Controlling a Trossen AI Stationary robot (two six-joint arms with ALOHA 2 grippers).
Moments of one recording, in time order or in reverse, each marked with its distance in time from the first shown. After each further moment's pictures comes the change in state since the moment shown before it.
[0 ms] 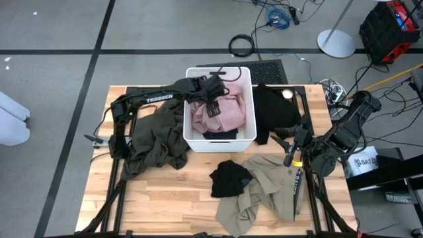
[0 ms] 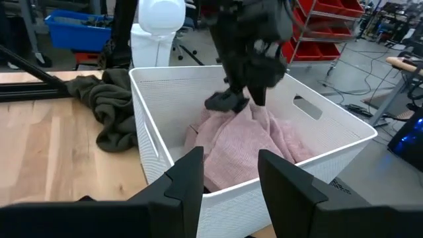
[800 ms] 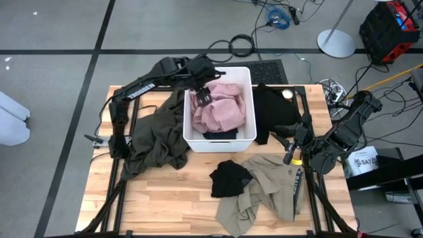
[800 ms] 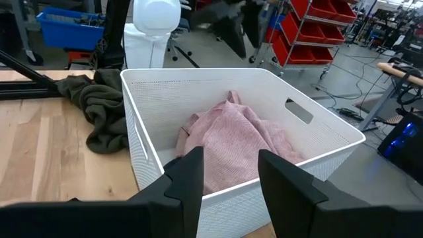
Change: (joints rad) left arm -0.017 -0.024 0.521 -0.520 0.015 -0.060; right arm -0.015 -0.014 0.000 0.010 0.006 -0.055
